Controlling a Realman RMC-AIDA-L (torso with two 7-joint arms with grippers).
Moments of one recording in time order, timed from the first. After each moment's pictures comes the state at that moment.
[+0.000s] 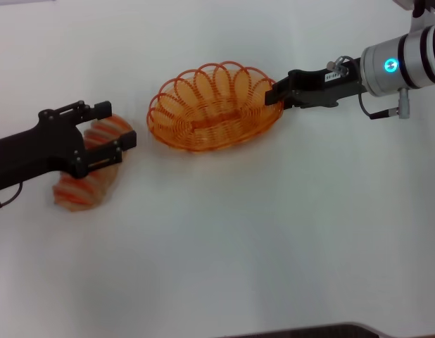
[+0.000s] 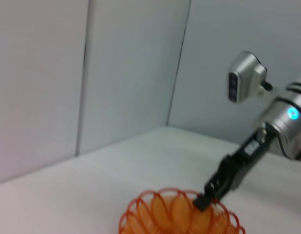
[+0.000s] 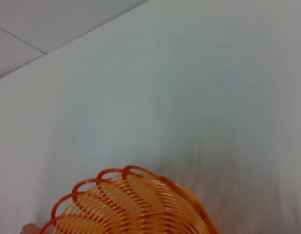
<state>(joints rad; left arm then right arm) -0.44 -2.12 0.55 0.59 2.00 1.55 -1.14 0.74 2.08 -0.85 -0.60 -2.35 -1.13 2.62</state>
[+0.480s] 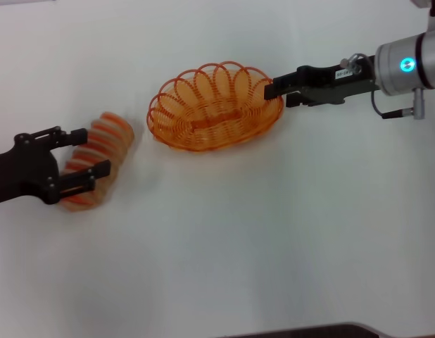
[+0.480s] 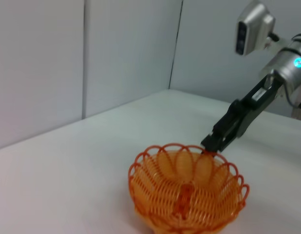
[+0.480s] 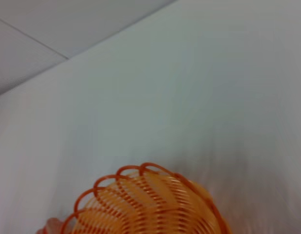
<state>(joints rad) -0.39 -2.08 0.60 0.65 2.05 1.56 -1.16 0.69 2.07 -0.84 -0.66 -2.28 -1.20 2.56</state>
